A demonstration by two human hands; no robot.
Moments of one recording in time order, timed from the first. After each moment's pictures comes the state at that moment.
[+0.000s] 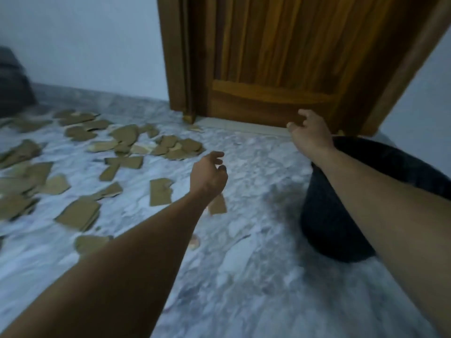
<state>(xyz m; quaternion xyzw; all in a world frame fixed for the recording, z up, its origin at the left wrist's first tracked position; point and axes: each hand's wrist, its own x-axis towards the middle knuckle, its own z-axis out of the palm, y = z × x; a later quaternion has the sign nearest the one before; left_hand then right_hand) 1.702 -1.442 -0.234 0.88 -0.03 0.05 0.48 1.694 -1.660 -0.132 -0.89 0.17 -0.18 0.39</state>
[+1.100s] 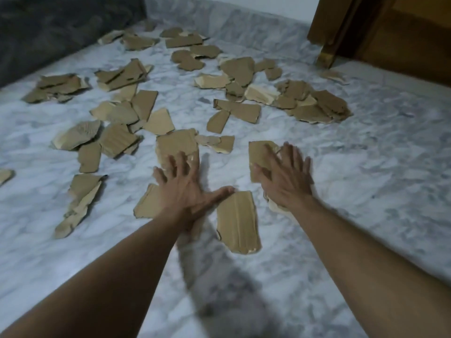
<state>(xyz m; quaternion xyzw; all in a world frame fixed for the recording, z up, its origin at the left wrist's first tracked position) 1.740 -1.111 -0.436 0.98 0.16 0.00 0.13 1.839 -1.333 -0.445 -0.99 -0.12 0.05 0.08</state>
